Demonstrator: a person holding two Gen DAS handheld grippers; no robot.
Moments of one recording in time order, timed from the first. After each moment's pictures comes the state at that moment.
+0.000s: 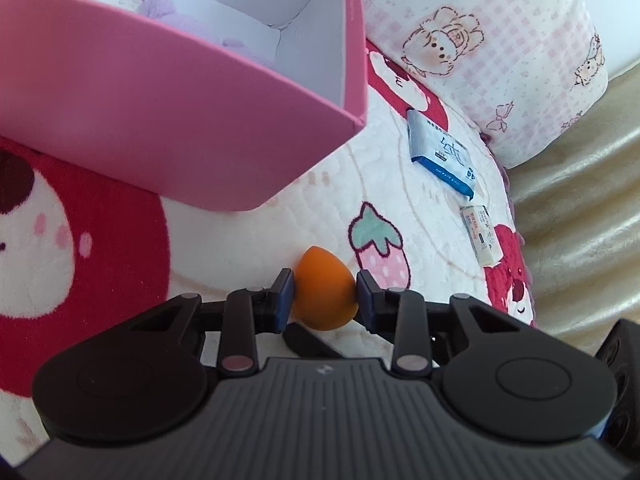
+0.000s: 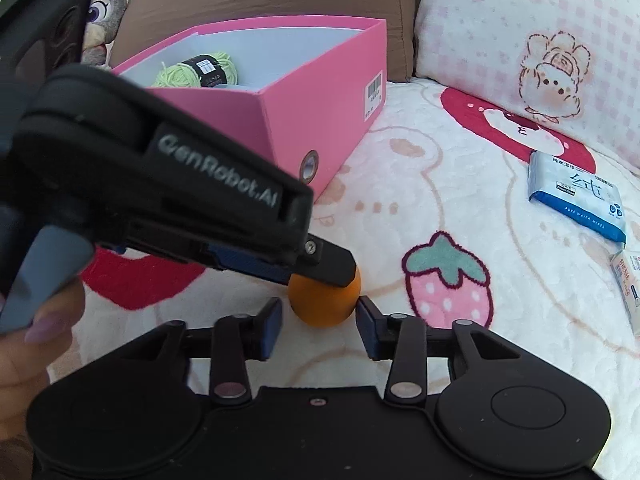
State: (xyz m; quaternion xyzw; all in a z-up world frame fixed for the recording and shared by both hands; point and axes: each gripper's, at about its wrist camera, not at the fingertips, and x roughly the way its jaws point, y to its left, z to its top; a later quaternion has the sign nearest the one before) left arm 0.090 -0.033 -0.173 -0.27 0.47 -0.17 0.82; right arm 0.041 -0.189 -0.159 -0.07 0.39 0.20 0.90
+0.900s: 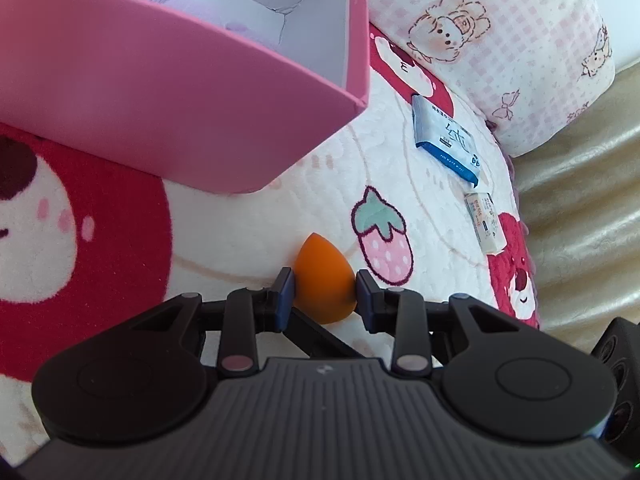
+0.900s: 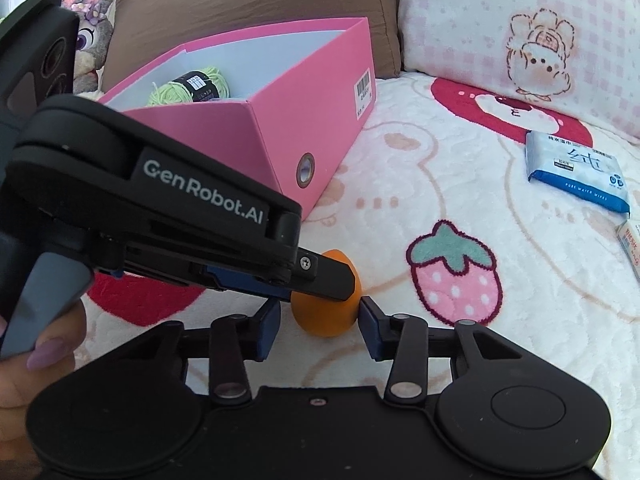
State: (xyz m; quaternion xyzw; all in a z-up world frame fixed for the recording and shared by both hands) left arm 0.086 -0.034 -0.168 -0.26 0.49 -0.17 0.81; right arm 0.042 -0.195 -0.158 -0.02 0.39 0.19 0.90
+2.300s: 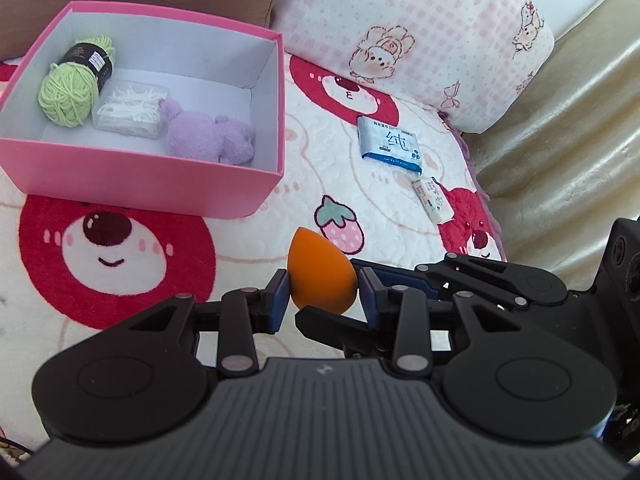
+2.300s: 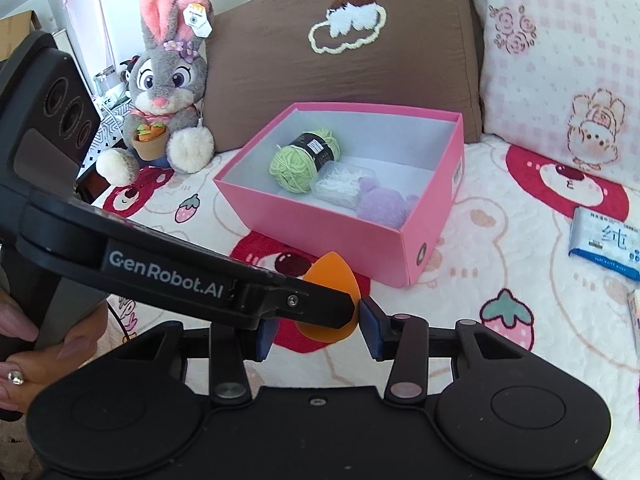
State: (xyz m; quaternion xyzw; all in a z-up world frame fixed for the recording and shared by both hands) left arm 0.018 0.001 -0.030 -0.17 0.48 -0.19 0.84; right arm -0.001 -0.172 -0.027 0.01 0.39 0.30 0.87
